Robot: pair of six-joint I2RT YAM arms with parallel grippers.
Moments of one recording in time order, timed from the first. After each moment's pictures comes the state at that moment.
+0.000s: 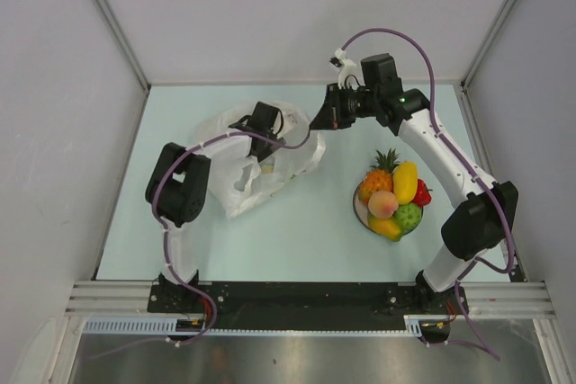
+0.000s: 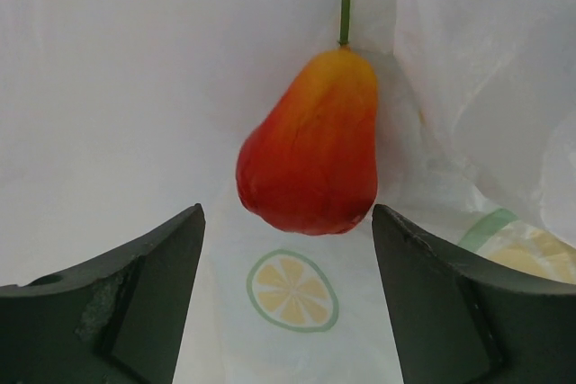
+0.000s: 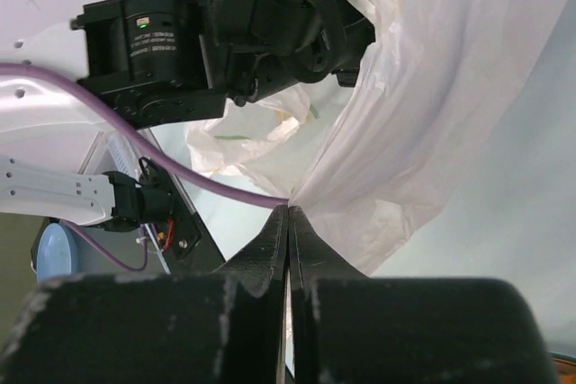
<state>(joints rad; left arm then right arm) -0.47 1.98 1.39 -0.28 -0.34 0.59 0.44 1.66 1.68 -0.61 -0.67 0.28</state>
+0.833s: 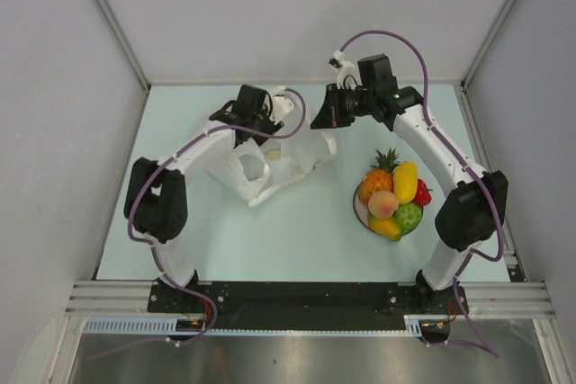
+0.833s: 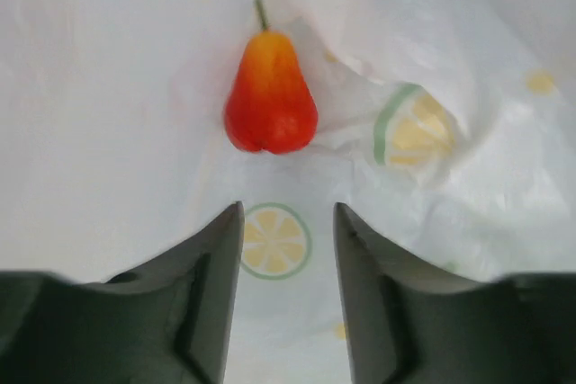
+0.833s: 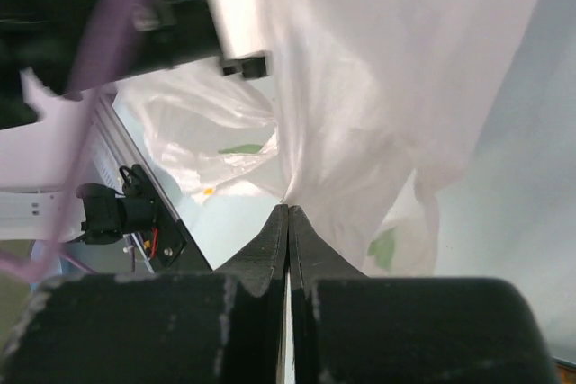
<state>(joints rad) -0.44 1.84 1.45 -0.44 -0.10 0.55 0.42 1.72 1.69 -0.61 -0.65 0.27</state>
